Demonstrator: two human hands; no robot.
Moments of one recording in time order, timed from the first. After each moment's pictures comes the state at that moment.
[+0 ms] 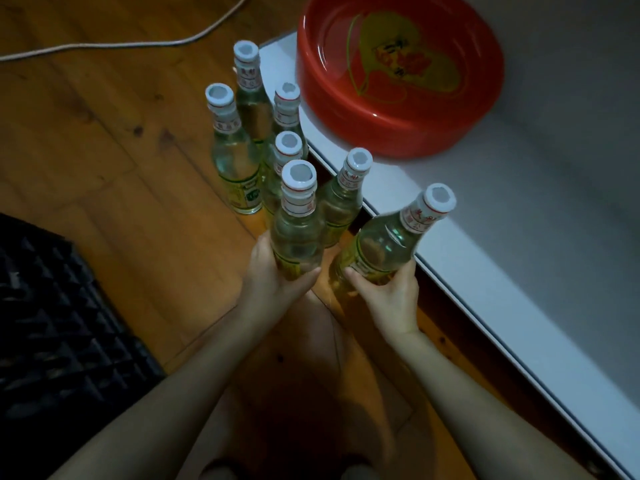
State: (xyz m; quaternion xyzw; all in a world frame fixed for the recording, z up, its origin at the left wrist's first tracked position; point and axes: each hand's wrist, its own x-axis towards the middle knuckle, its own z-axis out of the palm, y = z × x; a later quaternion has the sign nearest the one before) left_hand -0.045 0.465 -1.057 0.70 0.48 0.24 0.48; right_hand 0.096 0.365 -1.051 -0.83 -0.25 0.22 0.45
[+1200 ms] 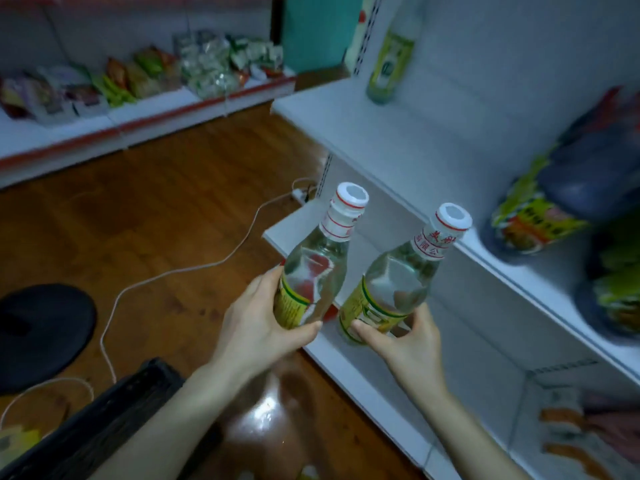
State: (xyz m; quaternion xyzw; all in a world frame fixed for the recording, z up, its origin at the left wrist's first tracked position) left_hand -0.108 0.472 -0.298 0.80 0.37 0.23 0.41; right_hand 0.042 0.336 -0.288 -0.79 -0.28 0.18 0.52
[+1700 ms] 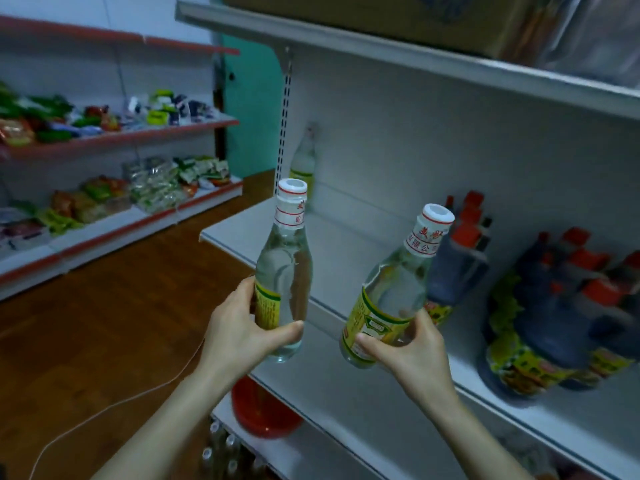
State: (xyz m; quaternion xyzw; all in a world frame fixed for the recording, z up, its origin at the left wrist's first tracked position) left_hand -0.003 0.507 -0.180 0.80 0.28 0.31 0.43; right_hand 0.138 0.326 -0.170 -0.76 -0.30 0.07 0.58
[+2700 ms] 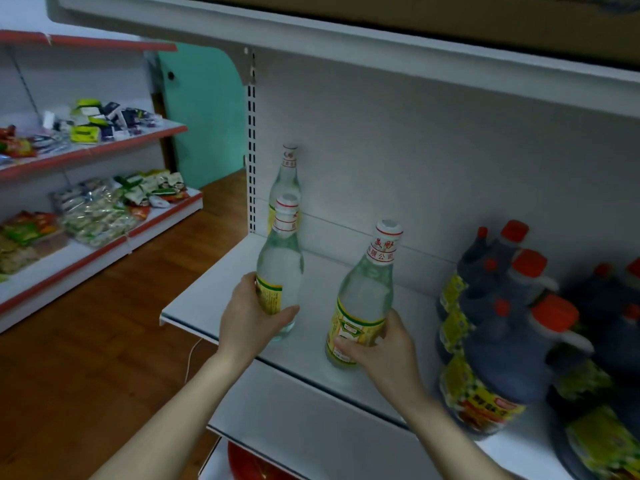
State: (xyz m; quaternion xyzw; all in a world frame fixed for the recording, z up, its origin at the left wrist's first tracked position) left_hand 0.162 0.672 -0.201 0.82 0.29 0.27 0.42; right_hand 0.232 0.481 -0.195 -0.79 -0.20 0.07 0.58
